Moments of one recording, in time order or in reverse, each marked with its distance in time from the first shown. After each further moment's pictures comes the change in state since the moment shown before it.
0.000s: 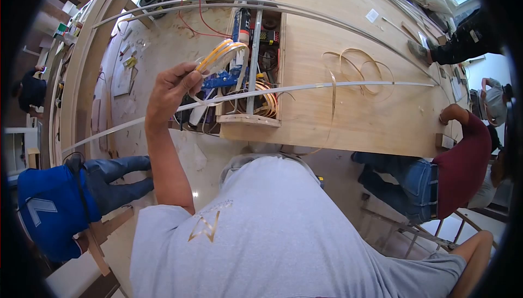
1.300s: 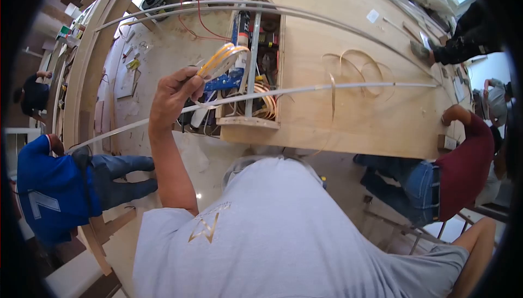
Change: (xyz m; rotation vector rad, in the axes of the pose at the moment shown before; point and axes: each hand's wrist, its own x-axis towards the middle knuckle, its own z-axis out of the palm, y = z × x) left_hand 0.000 0.004 0.011 0.064 0.003 0.008; right_hand 0.012 -0.021 -0.011 0.066 0.136 -0.231
